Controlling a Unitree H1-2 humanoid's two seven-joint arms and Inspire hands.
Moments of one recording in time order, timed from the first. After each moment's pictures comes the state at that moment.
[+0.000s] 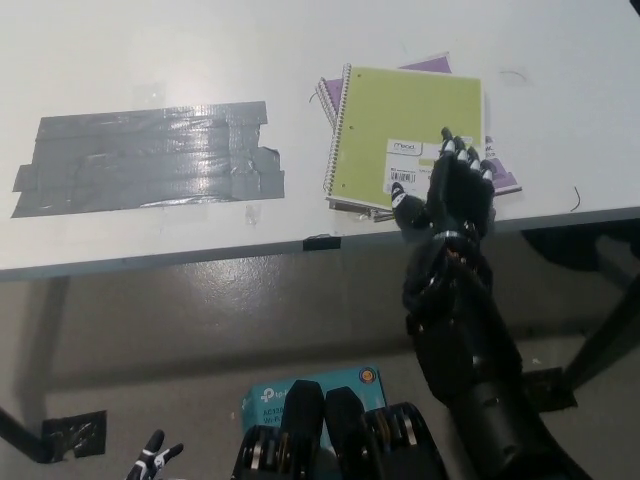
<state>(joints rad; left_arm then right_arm) 0.12 0.28 -0.02 0.11 -0.15 0.32 -0.27 -0.78 0.13 0.01 0.71 -1.03 0.46 -0.20</state>
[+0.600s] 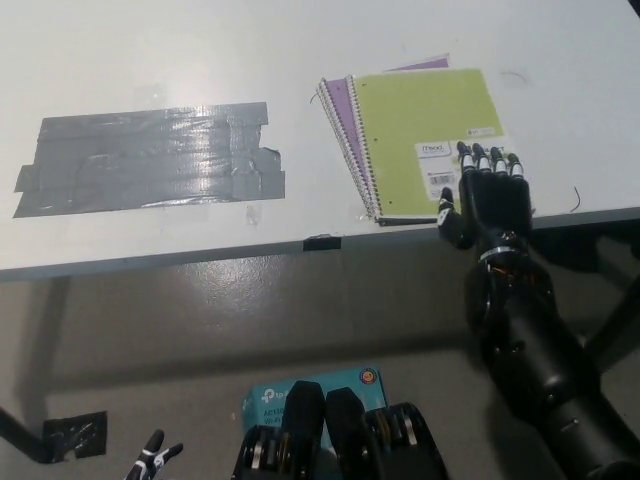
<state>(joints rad) 0.12 0.28 -0.02 0.11 -0.14 0.31 -0.27 -0.70 -0.12 0.34 0.59 -1.06 0.46 -0.02</state>
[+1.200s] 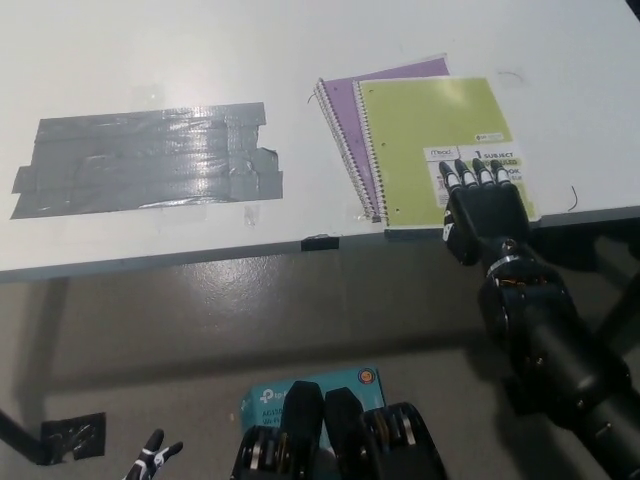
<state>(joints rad) 0.12 0.28 -0.02 0.11 -0.14 0.31 -0.27 -0.71 -0.24 0.55 0.57 -1.03 0.34 0.04</state>
